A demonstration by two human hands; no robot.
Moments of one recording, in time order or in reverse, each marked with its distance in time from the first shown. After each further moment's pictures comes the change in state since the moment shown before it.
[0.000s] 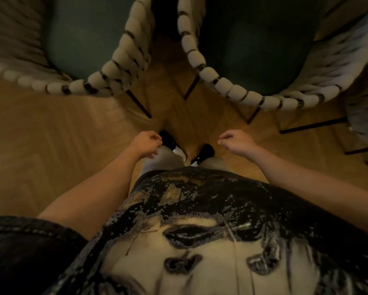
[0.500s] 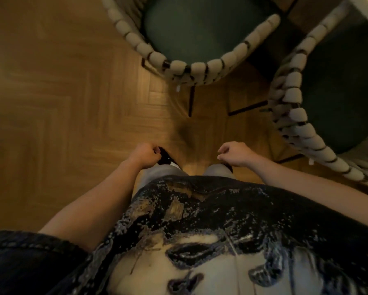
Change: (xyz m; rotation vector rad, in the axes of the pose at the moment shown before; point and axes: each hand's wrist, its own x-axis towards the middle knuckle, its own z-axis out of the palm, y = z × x) left_hand -0.037 -0.195 -0.093 -0.003 0.125 -0.087; right_hand 0.006 -0.164 0.131 -0.647 -0.300 -0.238
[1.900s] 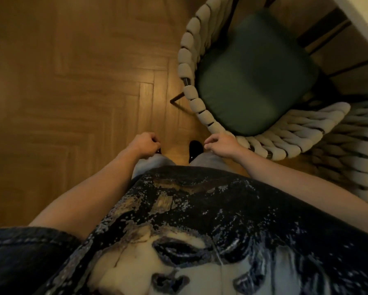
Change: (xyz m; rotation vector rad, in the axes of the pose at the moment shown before) left_hand 0.175 -0.098 -0.376 -0.137 -0.073 0.083; right_hand 0.163 -0.397 -0.098 0.170 0.094 0.008
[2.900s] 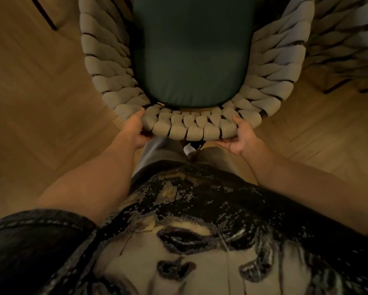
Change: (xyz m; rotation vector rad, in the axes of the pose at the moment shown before) left_hand 0.107 0.188 -0.029 -0.718 -0.063 -0.302; right_hand 0.040 0.084 0.012 2.279 0.316 0.596
